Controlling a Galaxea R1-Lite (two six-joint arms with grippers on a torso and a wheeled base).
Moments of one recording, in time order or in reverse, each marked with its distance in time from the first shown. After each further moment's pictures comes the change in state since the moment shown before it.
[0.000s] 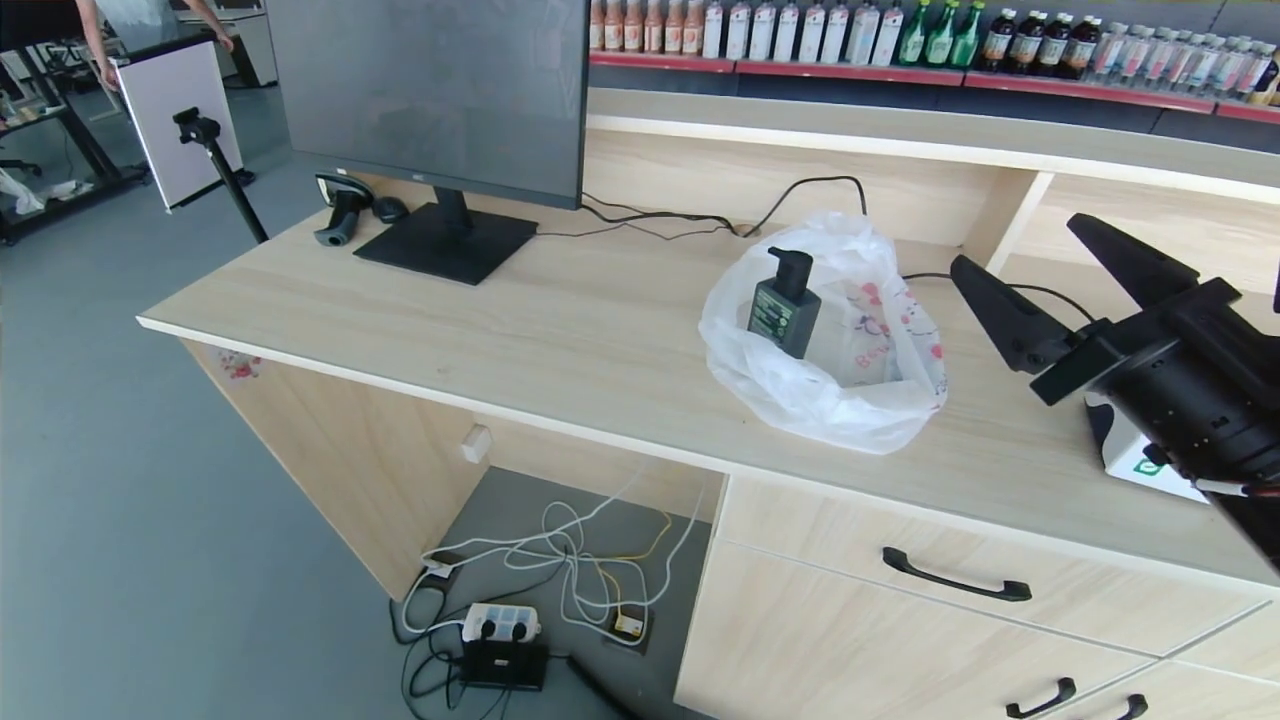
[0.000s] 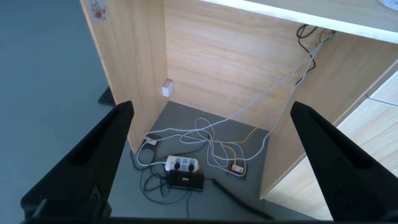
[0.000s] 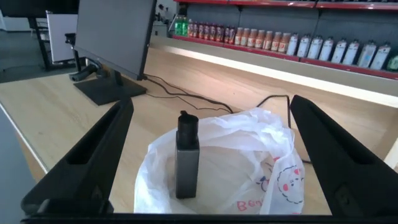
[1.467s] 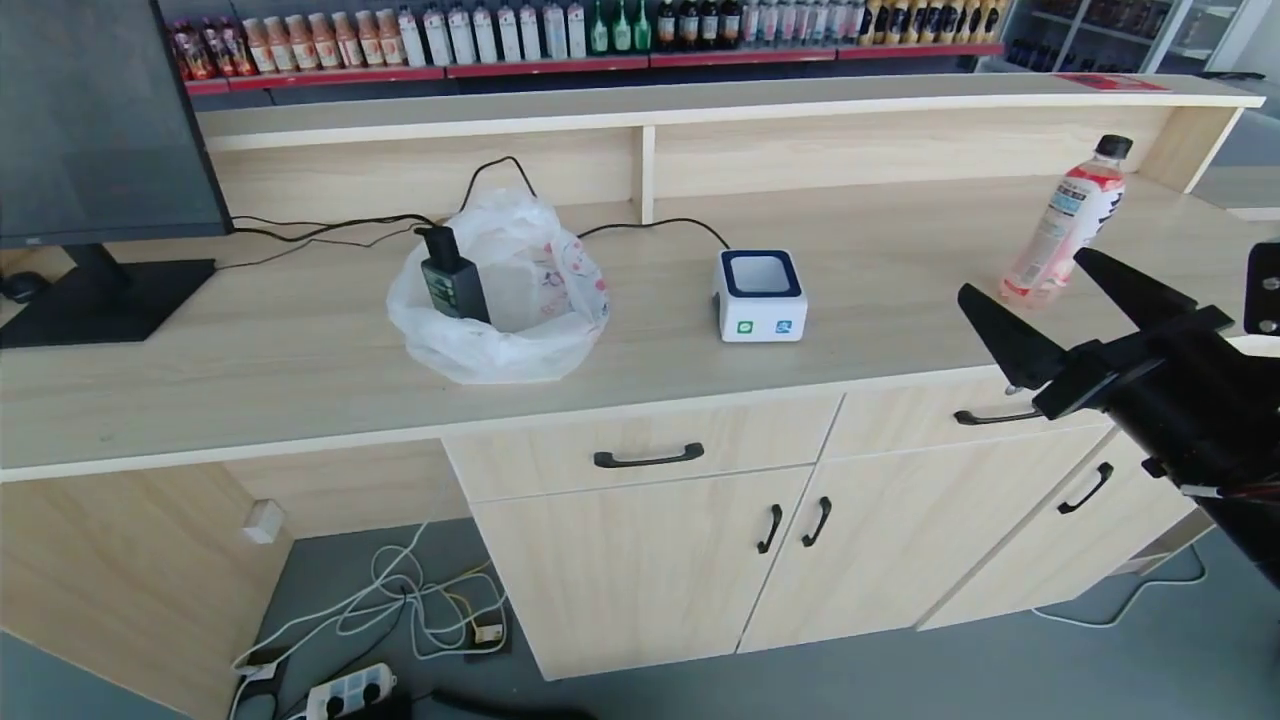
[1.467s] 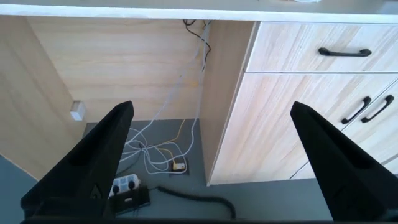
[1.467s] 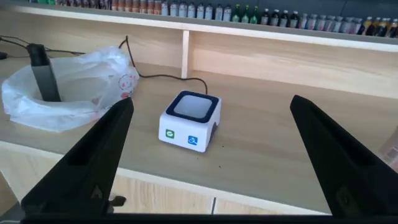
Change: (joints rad) left arm 0.001 0.000 0.000 0.000 0.000 -0.001; right arm -0.074 0.046 0.033 -0.002 0.000 0.003
